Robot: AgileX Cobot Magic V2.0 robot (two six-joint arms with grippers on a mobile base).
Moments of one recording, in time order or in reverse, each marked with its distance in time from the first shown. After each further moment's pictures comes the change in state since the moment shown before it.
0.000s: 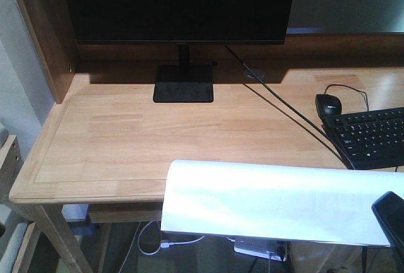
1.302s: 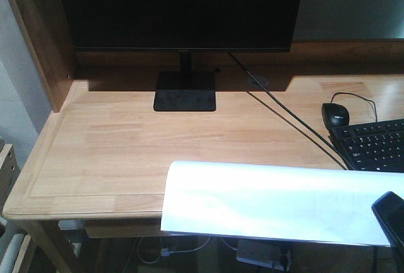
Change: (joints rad) left arm 0.000 0.000 0.000 0.000 0.000 0.000; right arm 0.000 0.000 0.000 0.000 0.000 0.000
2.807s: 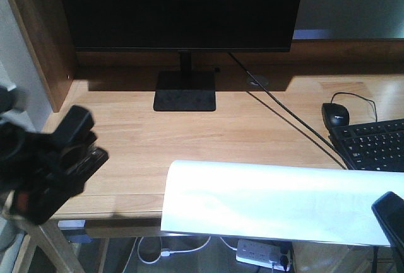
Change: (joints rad) left arm 0.000 0.848 -0.141 -0.006 -0.463 0.018; right arm 0.000 0.000 0.000 0.000 0.000 0.000
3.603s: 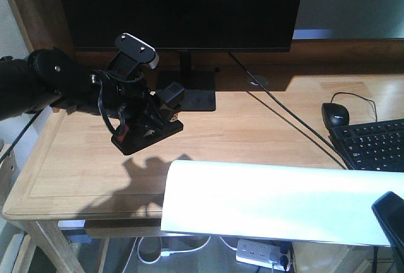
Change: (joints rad) left arm 0.078 0.716 -0.529 -0.688 0.109 0.924; right arm 0.000 0.000 0.000 0.000 0.000 0.000
